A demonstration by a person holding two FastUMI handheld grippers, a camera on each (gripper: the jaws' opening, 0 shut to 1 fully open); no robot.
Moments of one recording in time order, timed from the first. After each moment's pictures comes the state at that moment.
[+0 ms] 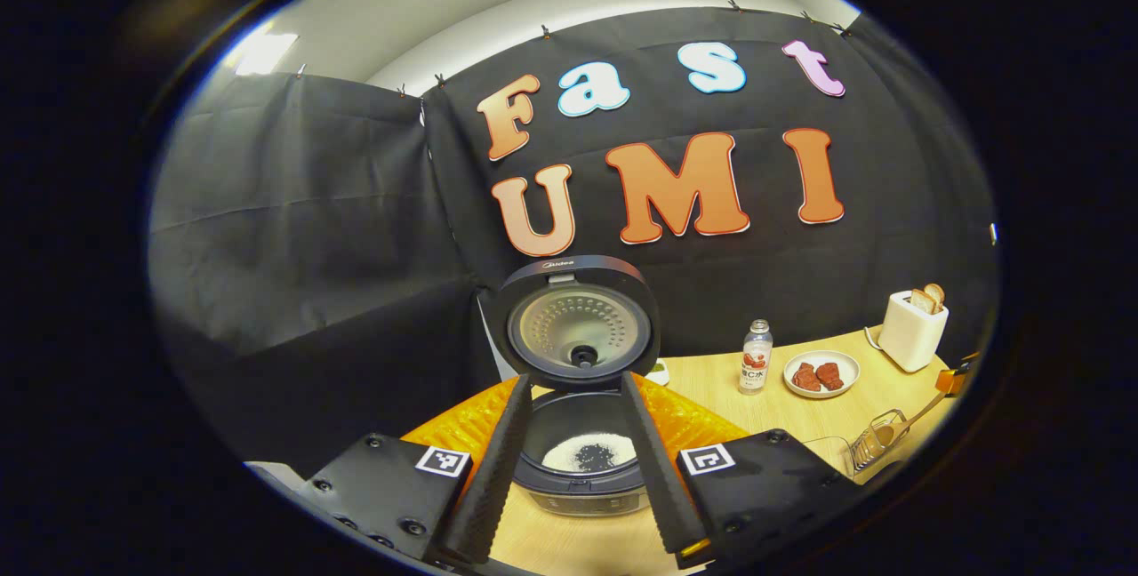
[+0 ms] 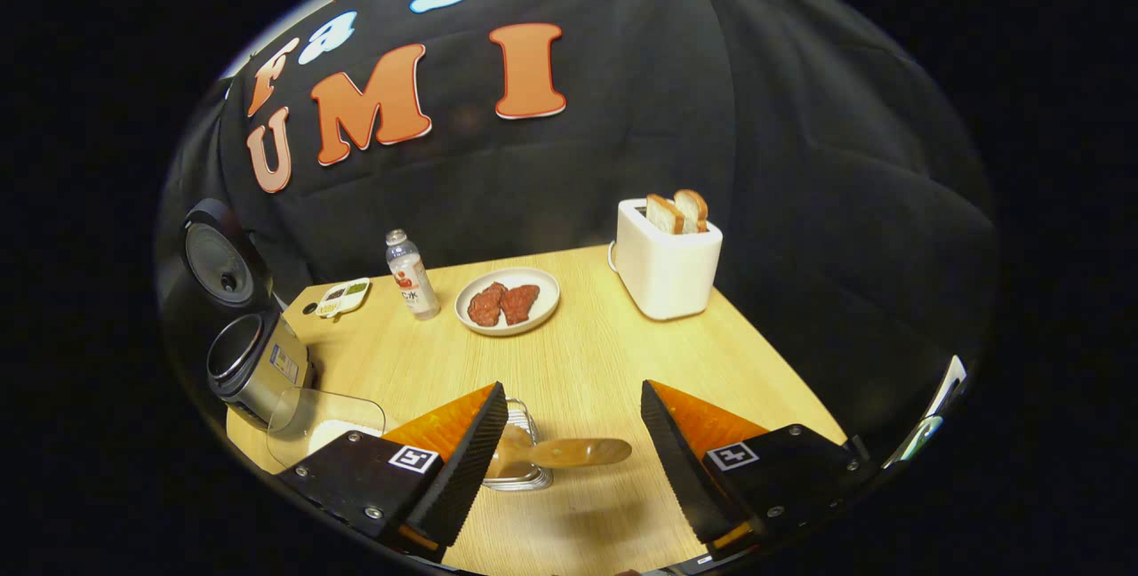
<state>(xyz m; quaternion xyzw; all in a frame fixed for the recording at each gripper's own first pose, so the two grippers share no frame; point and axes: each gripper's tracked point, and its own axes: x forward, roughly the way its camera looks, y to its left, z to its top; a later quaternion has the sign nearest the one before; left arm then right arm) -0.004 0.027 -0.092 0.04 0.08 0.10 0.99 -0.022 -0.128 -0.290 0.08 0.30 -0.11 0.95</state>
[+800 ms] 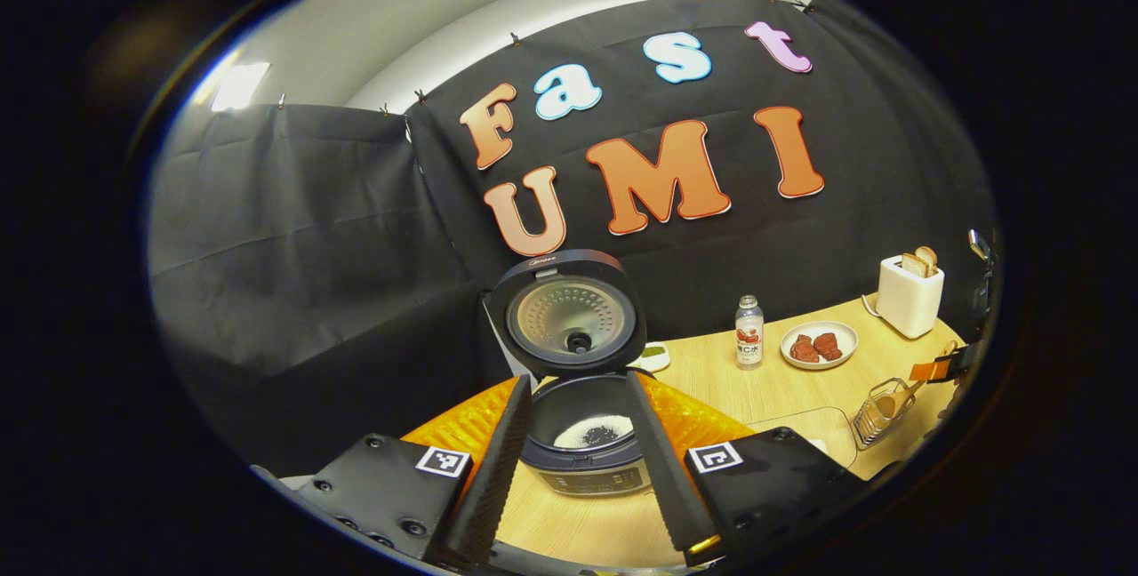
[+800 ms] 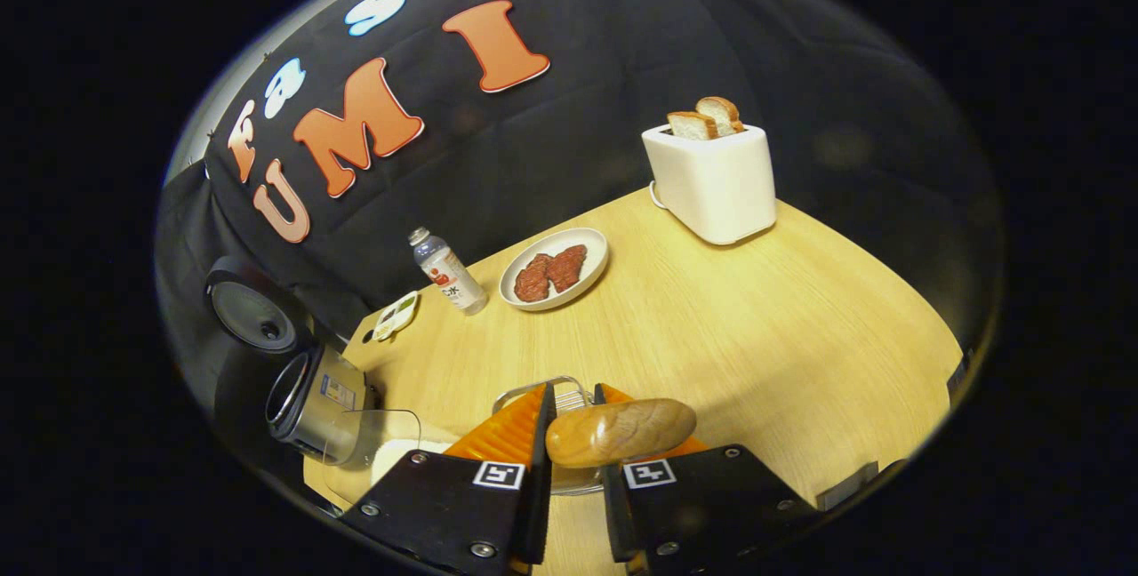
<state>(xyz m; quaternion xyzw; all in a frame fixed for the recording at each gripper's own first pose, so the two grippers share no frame) -0.038 0.009 -0.090 0.08 0.10 0.10 0.99 0.004 -0.077 -0.333 0.22 0.31 -0.04 0.92</state>
